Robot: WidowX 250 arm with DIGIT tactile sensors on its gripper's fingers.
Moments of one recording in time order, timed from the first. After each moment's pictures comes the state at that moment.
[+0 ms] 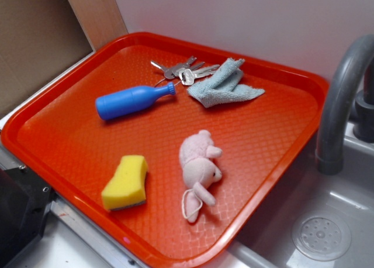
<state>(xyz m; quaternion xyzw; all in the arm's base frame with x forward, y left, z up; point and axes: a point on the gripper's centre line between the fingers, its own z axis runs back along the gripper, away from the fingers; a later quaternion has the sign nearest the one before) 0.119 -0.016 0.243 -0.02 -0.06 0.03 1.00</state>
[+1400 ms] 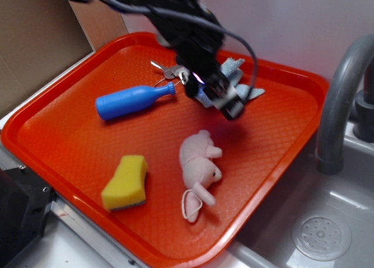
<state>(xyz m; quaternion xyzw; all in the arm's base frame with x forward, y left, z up) 0.302 -0.121 0.035 0.02 -0.17 -0.20 0.96</state>
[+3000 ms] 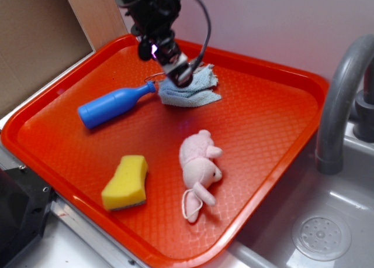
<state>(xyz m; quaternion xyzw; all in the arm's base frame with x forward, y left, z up) 0.288 -0.036 0.072 0.04 -0.11 -0.17 0.98</state>
